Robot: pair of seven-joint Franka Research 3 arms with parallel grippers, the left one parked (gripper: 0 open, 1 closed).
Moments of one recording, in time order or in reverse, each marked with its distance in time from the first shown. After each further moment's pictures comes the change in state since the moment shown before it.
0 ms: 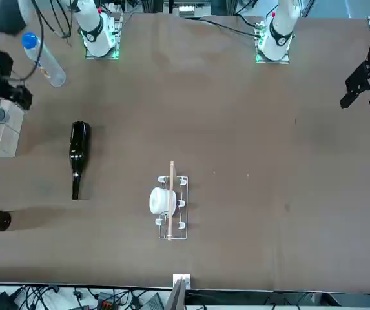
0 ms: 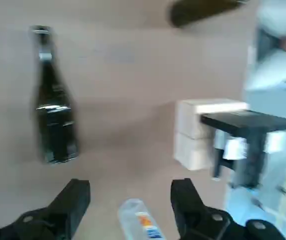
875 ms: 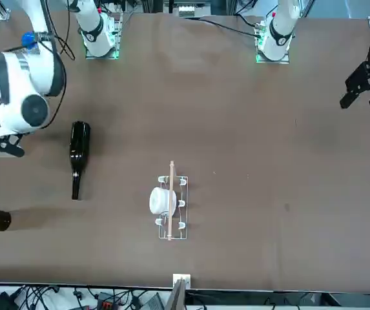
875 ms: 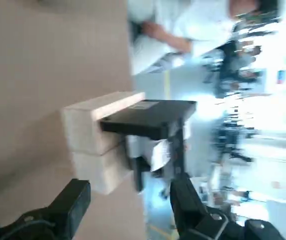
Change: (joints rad) arm -0.036 0.156 -0.010 -0.292 -0.625 0.115 0.533
